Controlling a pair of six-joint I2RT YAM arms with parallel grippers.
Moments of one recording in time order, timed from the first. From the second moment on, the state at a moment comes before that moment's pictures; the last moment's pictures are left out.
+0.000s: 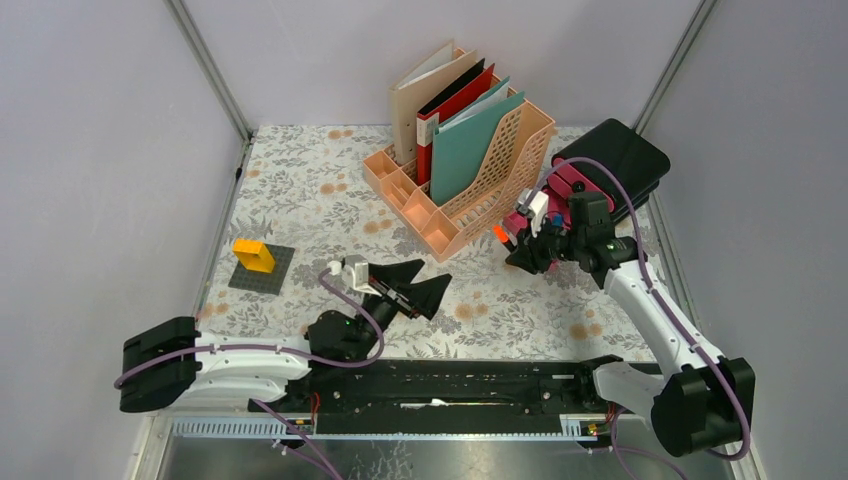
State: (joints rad) left arm -1.28 1.03 0.27 1.12 -0.58 -0.46; right arm 0.23 1.10 0.83 -0.52 -0.73 -0.42
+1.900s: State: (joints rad) left arm -1.28 0.96 0.16 1.09 -0.63 -0.46; right arm 0.17 1.21 0.77 -0.32 -0.40 -0.30
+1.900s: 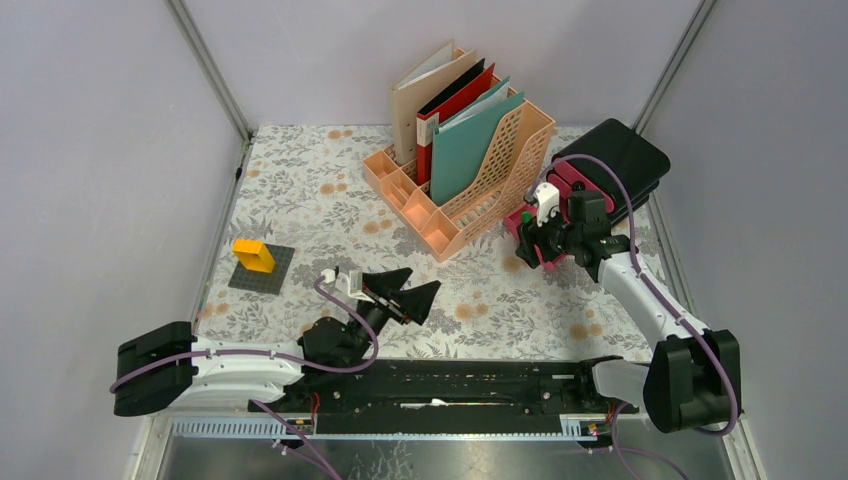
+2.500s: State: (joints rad) left arm -1.28 0.96 0.15 1.09 -0.64 -0.46; right arm 0.27 1.41 0.93 -0.51 -0.39 -0.48
